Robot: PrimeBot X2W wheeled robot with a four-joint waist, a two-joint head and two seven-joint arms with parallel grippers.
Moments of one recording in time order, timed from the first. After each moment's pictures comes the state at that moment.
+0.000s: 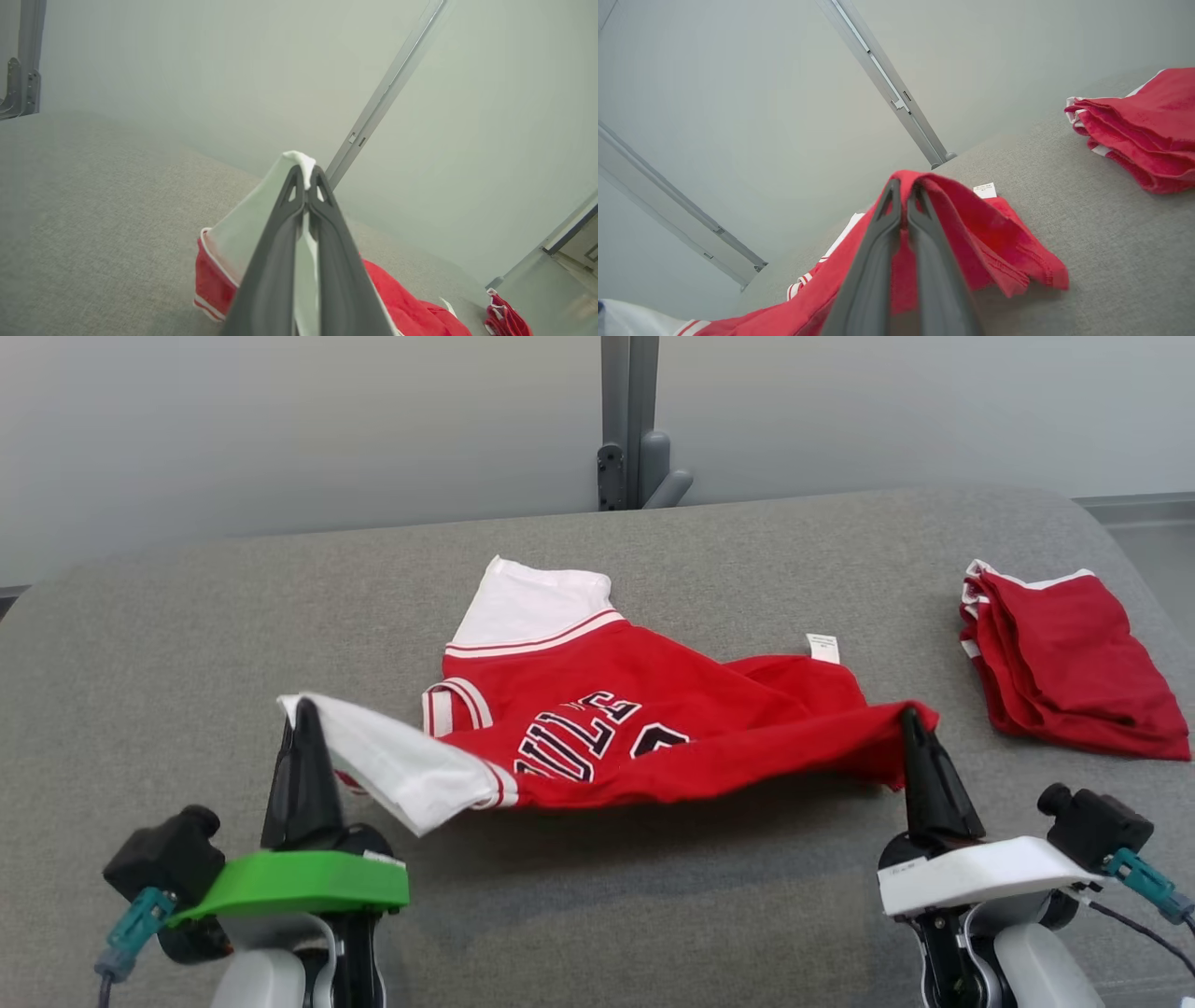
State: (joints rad) left arm -0.06 0.06 -0.15 0.04 -0.60 0.12 -0.20; right arm -0.09 -0.05 0.12 0.20 0.68 0.13 -0.26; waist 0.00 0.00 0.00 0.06
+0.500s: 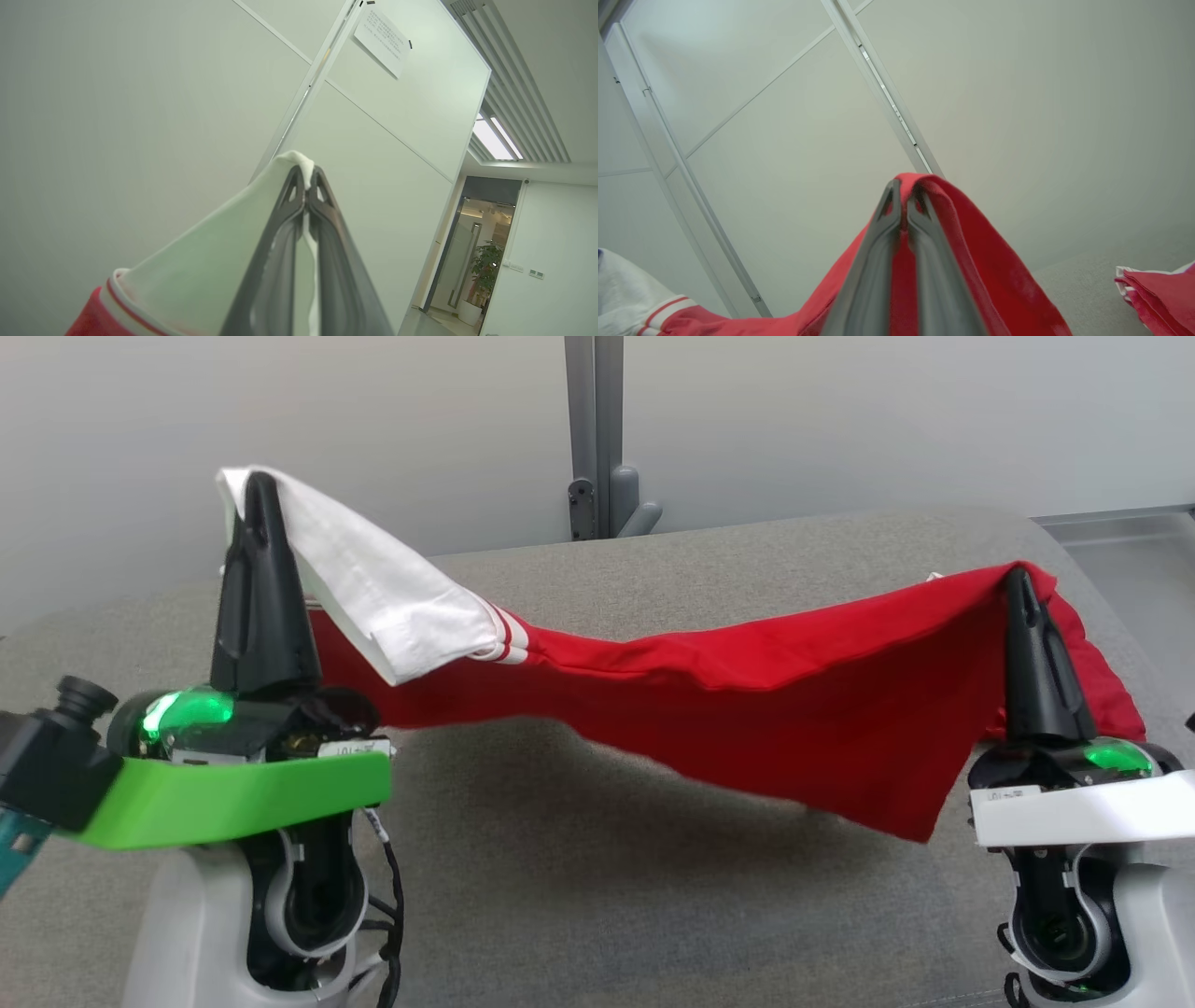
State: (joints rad) left arm -0.28 0.05 -0.19 -0.28 -0.70 0.05 -0.18; right arm -0.11 -0.07 0.03 -0.23 0.66 0.13 -0.15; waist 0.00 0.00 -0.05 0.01
